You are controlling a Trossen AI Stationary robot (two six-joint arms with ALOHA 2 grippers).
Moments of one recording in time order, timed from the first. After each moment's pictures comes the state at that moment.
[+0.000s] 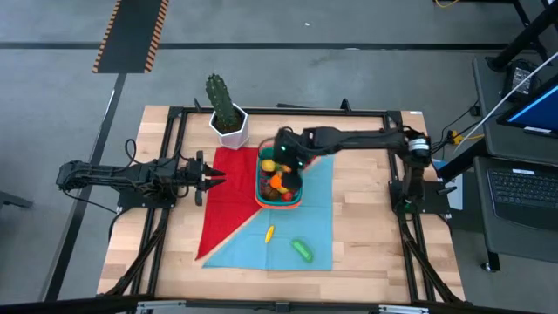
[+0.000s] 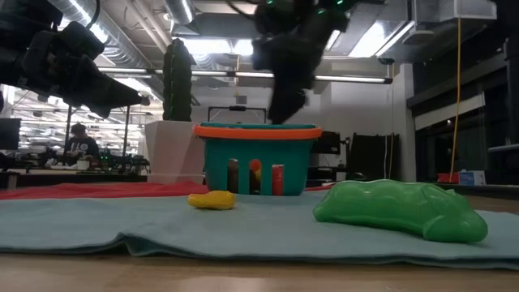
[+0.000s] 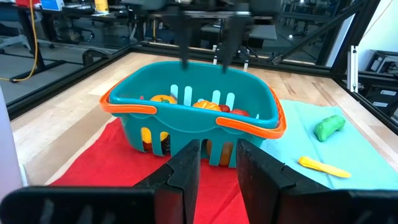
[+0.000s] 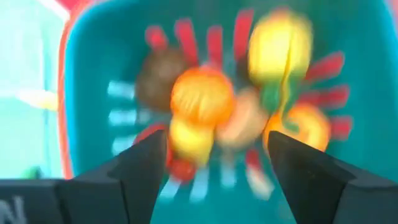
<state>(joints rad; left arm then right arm) 0.03 0.20 0.01 0.03 -0.11 -0.12 -0.15 1.91 1.56 -0.76 -0.12 0.00</state>
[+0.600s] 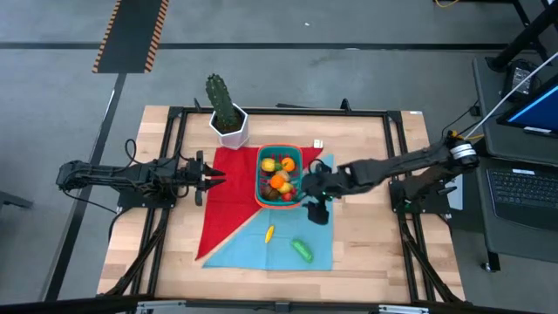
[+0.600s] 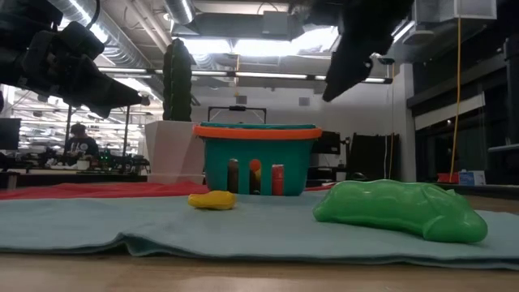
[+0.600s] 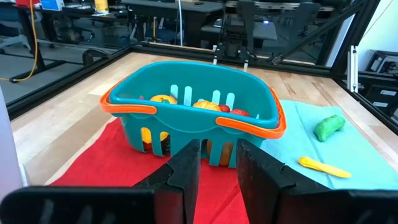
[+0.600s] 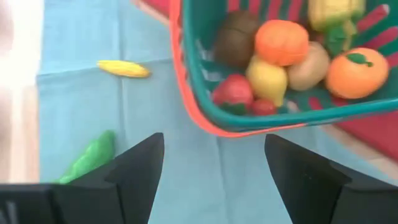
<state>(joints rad) 0.03 0.20 0.01 0.03 -0.11 -0.12 0.18 1.53 1.15 -0.60 0.12 0.33</state>
